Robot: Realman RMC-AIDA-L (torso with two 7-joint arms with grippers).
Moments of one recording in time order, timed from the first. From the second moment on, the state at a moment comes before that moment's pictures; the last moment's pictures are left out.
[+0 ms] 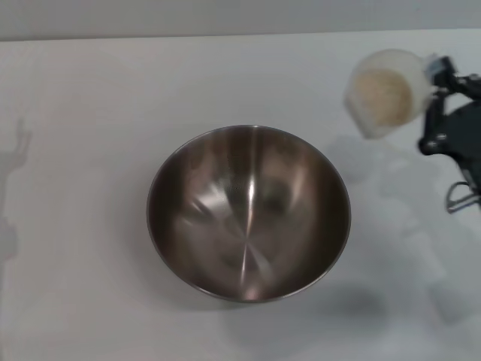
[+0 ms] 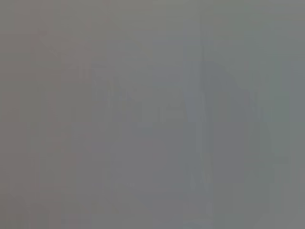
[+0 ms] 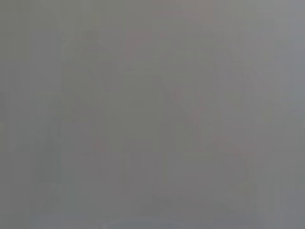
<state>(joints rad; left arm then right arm) -0.27 -2.08 -1.14 -0.34 2.36 1.25 0.08 0.39 2.08 -0.13 0.21 -1.59 -1.74 -0.20</state>
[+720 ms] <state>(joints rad) -0.27 -2.08 -1.14 -0.33 2.35 1.25 0.06 0.40 2.09 -0.13 0.44 -1.81 -1.67 -1.40</state>
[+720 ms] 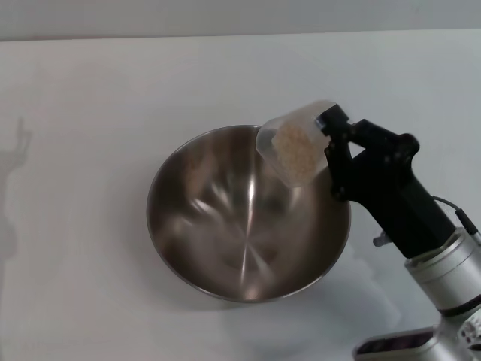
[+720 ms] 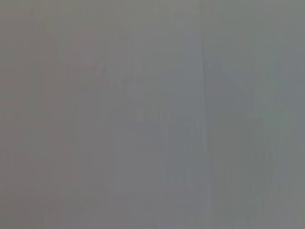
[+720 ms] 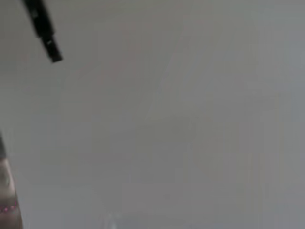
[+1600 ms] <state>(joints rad) -0.28 -2.08 -1.14 -0.33 2.35 1.25 0.06 0.41 2.09 -0.12 0.53 -1.90 -1.50 -2.15</state>
